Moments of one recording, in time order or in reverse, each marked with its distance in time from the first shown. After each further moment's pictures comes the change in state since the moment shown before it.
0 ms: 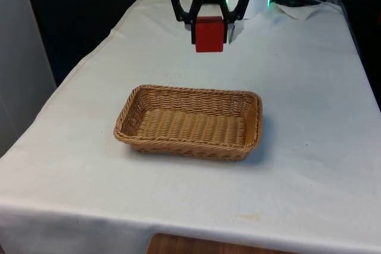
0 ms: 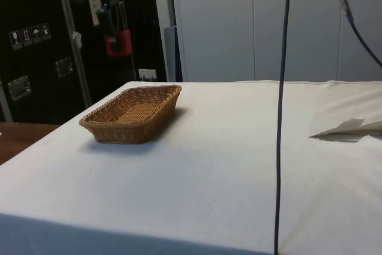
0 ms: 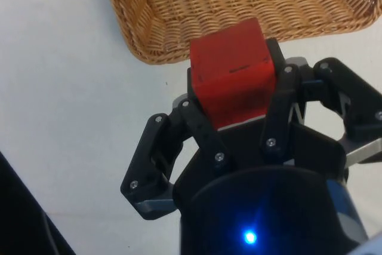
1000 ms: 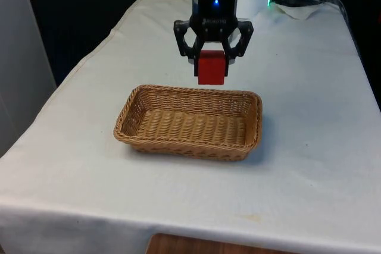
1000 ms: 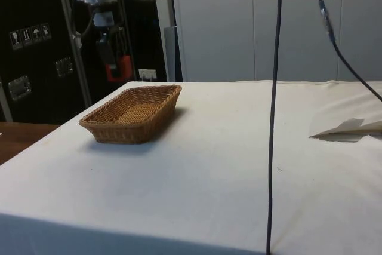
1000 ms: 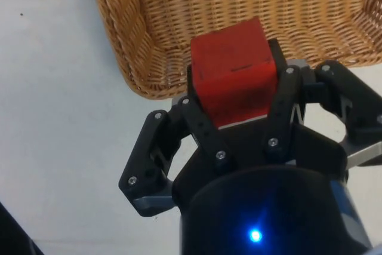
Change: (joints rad) arm 0.005 0.100 0.008 -0.003 0.000 0.091 0.048
